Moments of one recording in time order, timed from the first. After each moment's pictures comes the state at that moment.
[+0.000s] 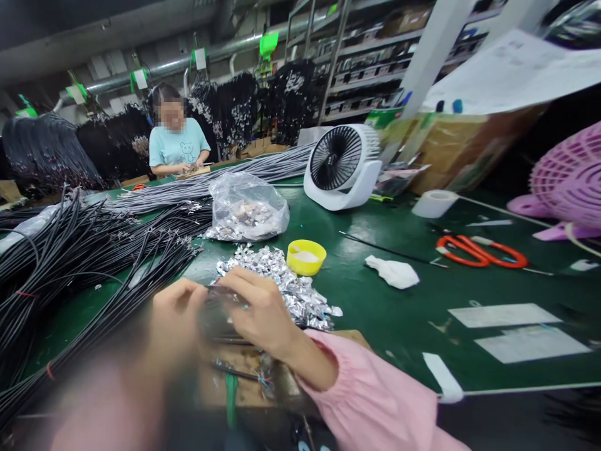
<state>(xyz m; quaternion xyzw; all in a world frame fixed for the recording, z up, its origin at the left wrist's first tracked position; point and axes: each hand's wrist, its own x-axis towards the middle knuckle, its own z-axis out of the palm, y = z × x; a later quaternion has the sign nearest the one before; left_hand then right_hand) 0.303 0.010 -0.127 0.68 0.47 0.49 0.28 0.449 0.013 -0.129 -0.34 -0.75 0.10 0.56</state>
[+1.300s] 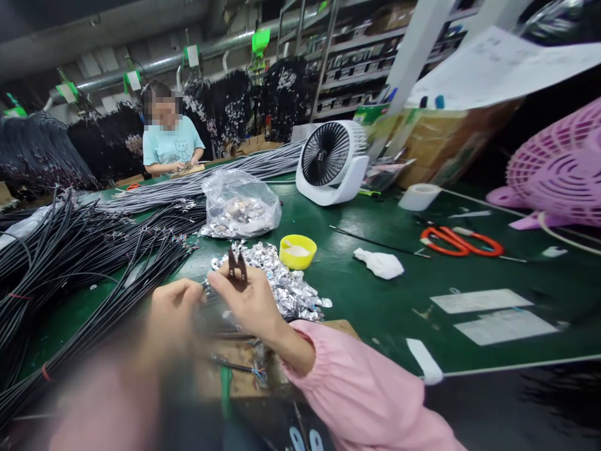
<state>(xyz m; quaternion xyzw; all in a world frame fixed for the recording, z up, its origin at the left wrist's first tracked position) 0.305 0.011 -0.128 0.72 0.44 0.46 0.28 0.442 0.012 -0.127 -0.39 -0.68 0.17 0.59</state>
